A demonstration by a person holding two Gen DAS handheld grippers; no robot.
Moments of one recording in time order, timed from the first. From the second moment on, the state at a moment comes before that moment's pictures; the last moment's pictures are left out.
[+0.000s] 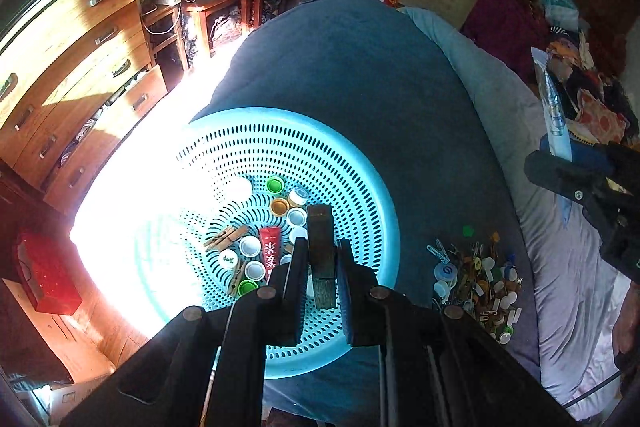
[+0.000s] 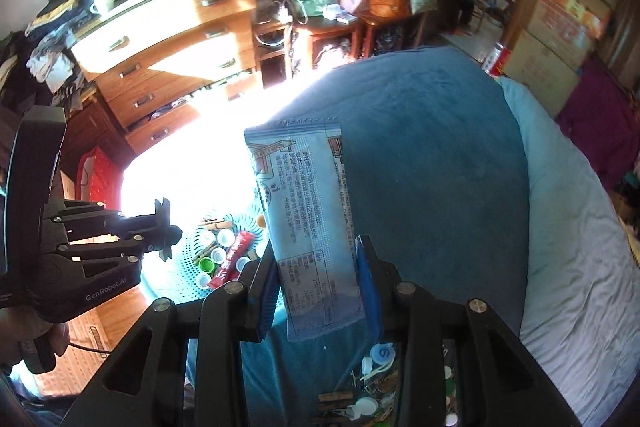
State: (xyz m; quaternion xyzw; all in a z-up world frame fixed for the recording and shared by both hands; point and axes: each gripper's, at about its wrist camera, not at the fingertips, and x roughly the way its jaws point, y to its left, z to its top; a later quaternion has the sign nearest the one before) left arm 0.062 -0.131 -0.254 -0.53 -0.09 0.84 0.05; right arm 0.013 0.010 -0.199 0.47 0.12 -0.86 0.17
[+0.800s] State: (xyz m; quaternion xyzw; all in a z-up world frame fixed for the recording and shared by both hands) left arm 0.045 -0.180 -0.260 -0.53 -0.13 0.84 0.04; right arm -0.025 -0.057 -0.216 0.48 0.21 -0.83 0.19
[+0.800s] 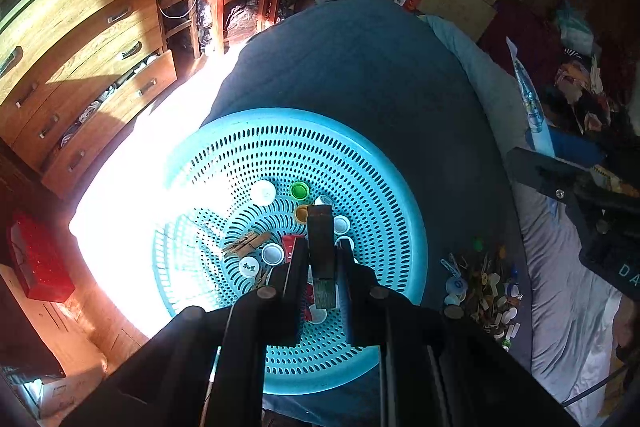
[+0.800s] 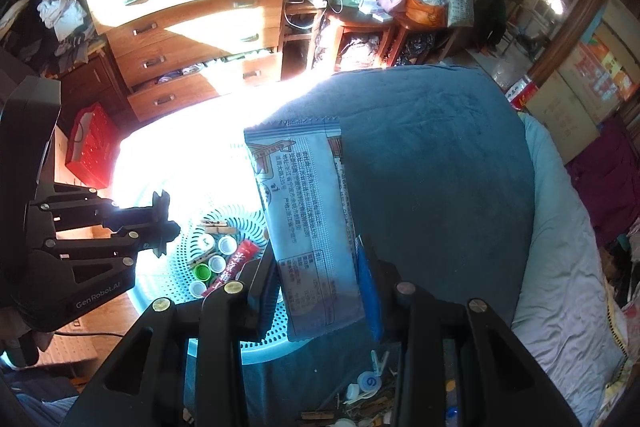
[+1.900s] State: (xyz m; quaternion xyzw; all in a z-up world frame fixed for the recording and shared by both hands) left arm 0.036 -0.183 -0.273 -0.54 -0.12 0.83 0.03; right arm -0.026 -0.072 -0.228 0.53 0.16 -0.80 0.23
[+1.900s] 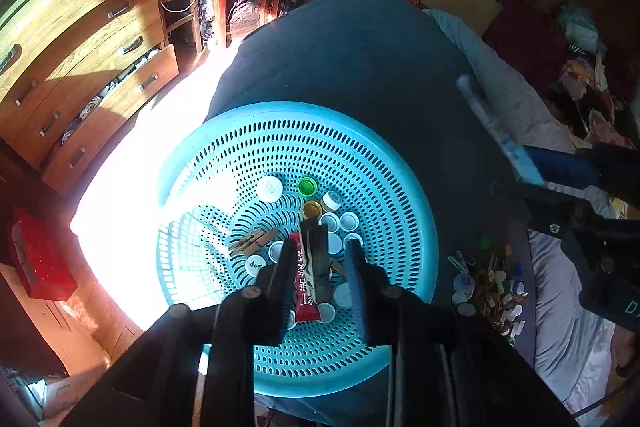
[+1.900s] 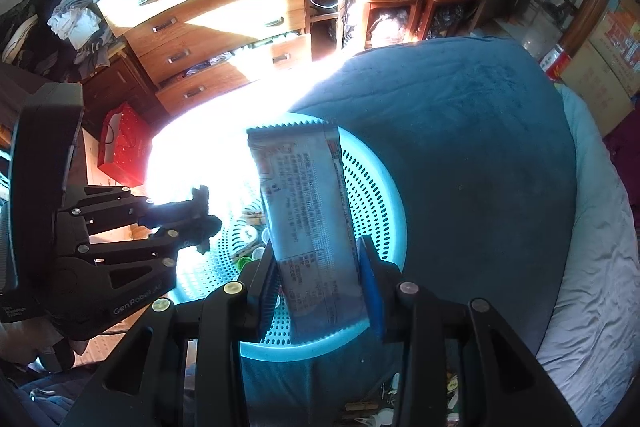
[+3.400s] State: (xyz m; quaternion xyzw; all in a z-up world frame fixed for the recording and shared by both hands) left arm -0.084 -0.047 -0.033 -0.36 -0.39 0.75 0.39; right arm 0.049 0.067 -0.142 0.45 0.23 -0.86 0.09
